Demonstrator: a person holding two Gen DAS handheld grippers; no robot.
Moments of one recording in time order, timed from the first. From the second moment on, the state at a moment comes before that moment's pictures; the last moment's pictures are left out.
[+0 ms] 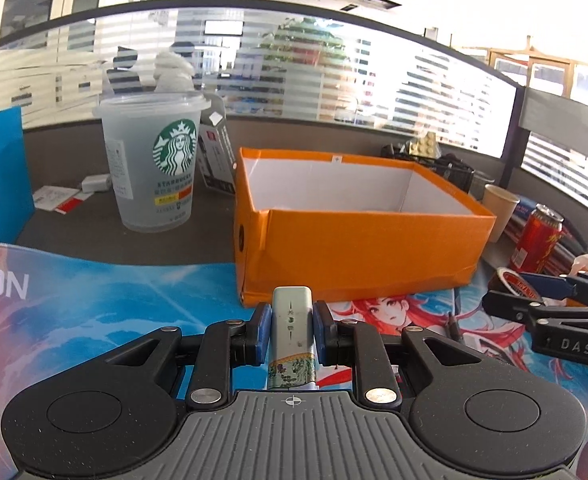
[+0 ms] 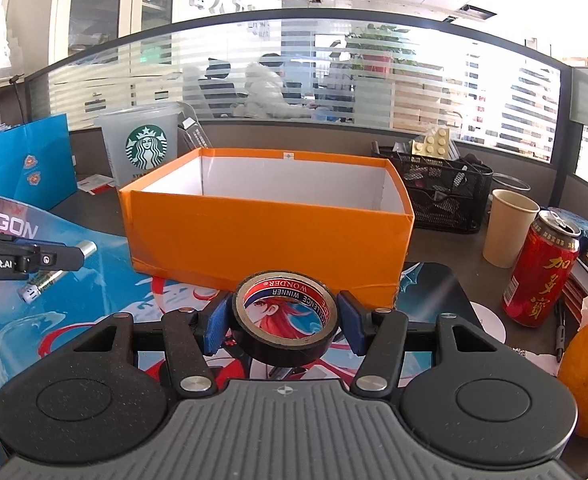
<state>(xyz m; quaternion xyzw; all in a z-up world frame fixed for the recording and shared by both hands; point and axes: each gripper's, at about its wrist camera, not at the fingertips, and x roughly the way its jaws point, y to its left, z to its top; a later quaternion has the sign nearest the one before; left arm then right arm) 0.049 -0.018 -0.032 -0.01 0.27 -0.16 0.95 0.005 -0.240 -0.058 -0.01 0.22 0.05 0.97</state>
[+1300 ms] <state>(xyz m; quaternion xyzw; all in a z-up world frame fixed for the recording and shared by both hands) 0.153 -0.060 0.039 -0.05 0.23 -0.20 0.95 0.097 -0.244 0.016 -0.01 0.15 0.08 0.99</state>
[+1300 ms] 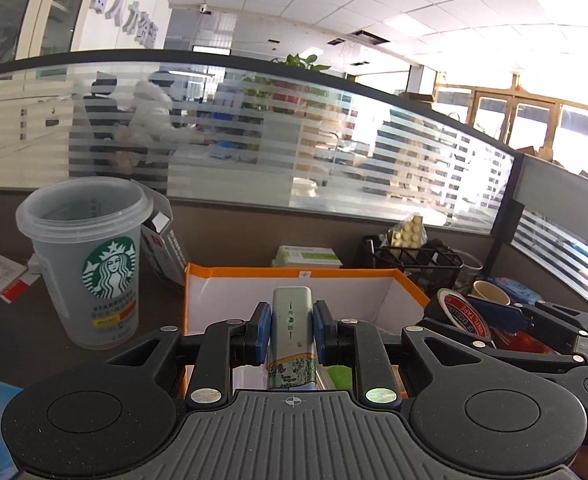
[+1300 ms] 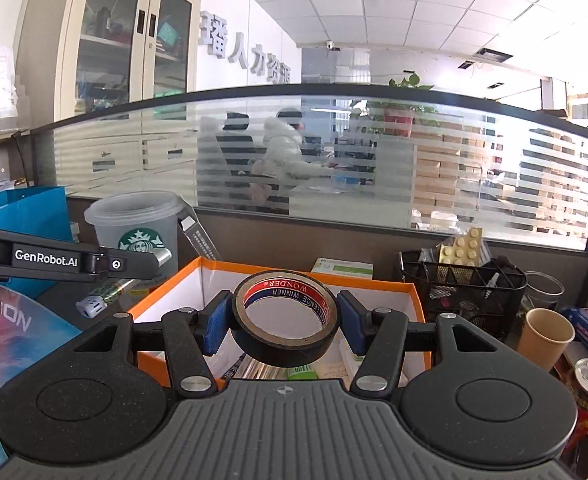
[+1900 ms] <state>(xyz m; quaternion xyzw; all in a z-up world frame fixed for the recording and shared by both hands) 0.243 -0.082 -0.016 -0.08 0.31 -0.17 0.93 0.204 -0.246 -0.027 -0.03 0.27 0.10 0.96</state>
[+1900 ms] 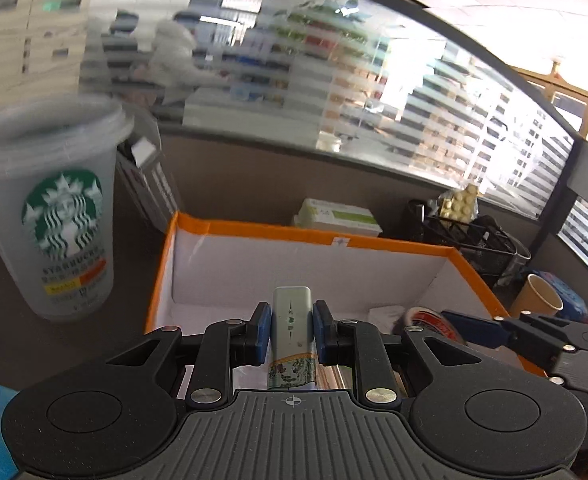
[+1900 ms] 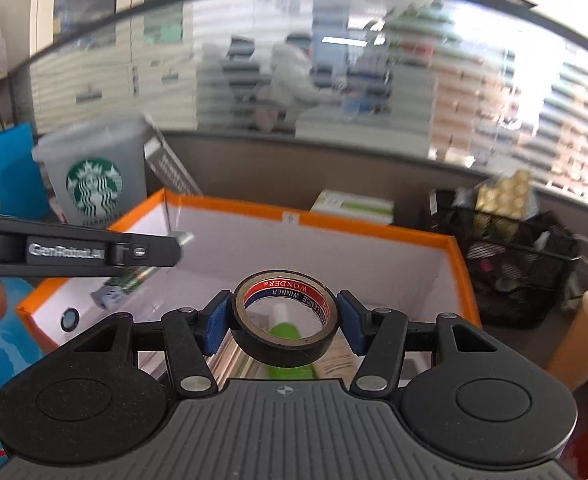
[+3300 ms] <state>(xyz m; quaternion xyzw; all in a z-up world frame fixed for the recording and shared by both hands) 0.248 -0.102 -0.040 -0.01 0.34 -0.11 0.93 0.230 -0.255 -0.047 -0.07 0.33 0.07 0.94</state>
